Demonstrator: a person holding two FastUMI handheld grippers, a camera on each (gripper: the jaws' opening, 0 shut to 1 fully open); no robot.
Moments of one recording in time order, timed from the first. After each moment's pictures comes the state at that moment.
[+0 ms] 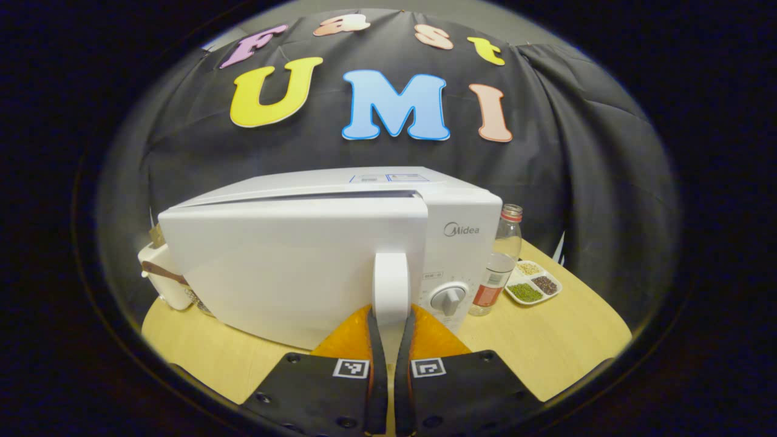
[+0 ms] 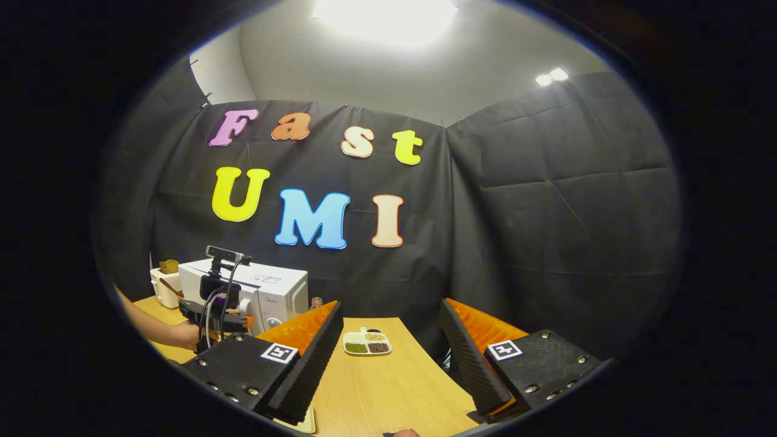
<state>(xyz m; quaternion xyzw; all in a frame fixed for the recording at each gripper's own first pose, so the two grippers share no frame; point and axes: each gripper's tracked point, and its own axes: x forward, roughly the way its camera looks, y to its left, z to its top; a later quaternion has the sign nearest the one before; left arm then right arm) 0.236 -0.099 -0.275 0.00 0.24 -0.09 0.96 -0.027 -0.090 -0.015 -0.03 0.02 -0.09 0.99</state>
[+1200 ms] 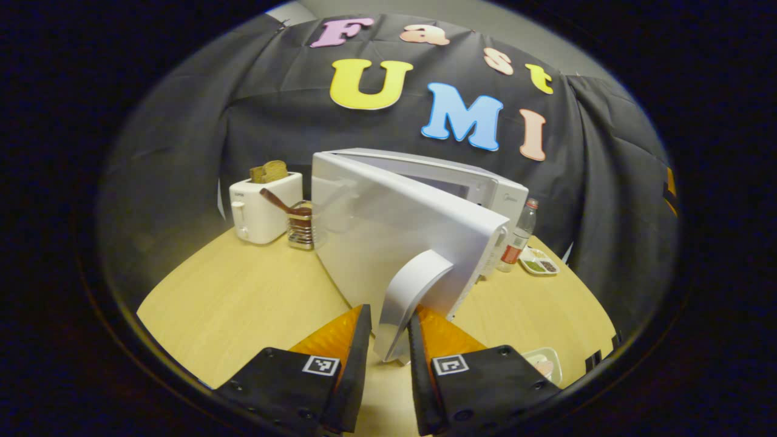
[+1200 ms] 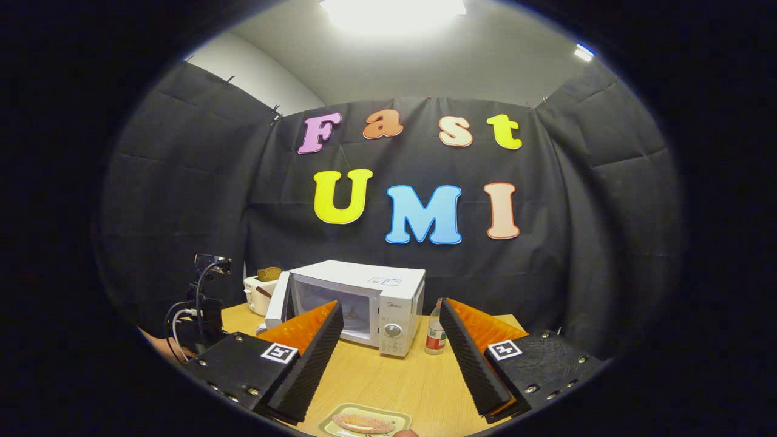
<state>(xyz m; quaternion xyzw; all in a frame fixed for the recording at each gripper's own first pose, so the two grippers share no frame) 0.036 0.080 -0.269 -0.09 0.27 0.01 0.96 0.013 0.078 -0.031 0.01 0.04 0.15 0.99</state>
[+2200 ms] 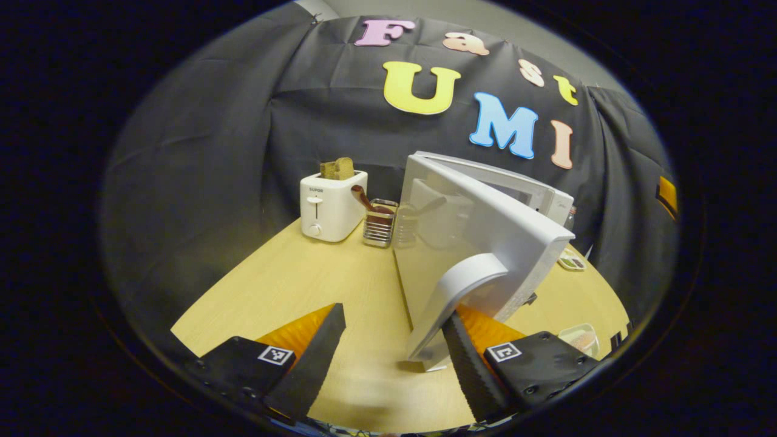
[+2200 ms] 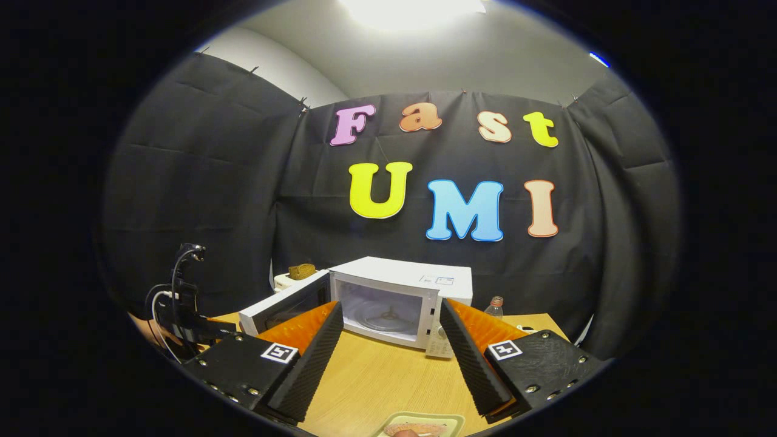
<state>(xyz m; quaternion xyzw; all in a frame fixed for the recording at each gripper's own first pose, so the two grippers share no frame) -0.013 0.241 -0.277 -0.09 0.28 0.04 0.96 0.014 0.182 -0.042 0.00 0.05 0.19 0.98</state>
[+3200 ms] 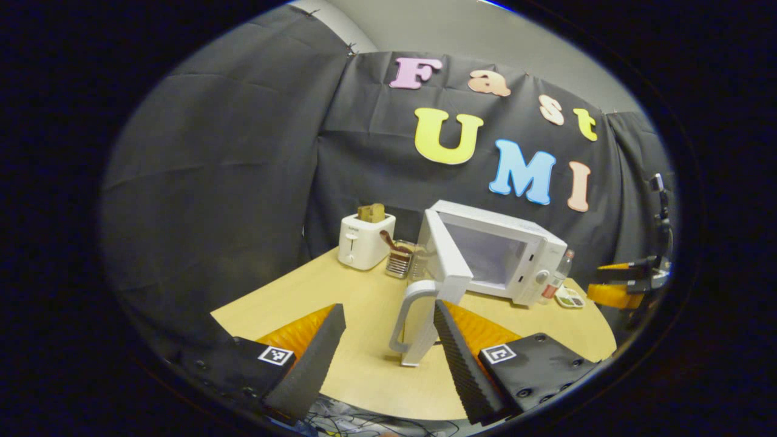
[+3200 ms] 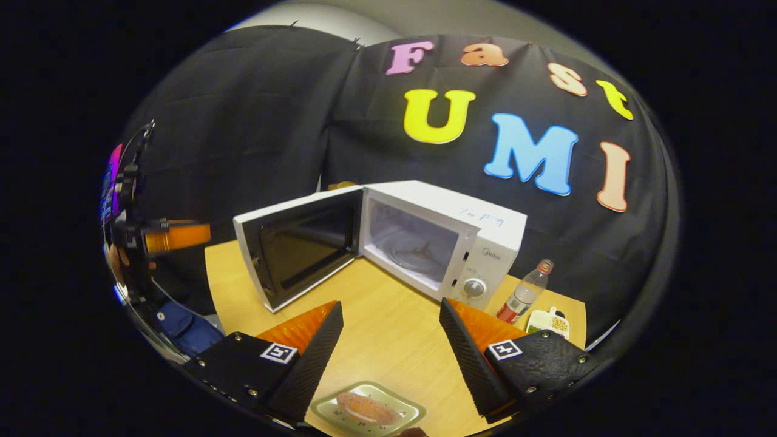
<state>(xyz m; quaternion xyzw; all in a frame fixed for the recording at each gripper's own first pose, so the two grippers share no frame) -0.099 0.218 -0.159 -0.10 0.17 0.15 0.97 0.041 0.161 -0.168 -0.14 0.23 0.38 0.89</state>
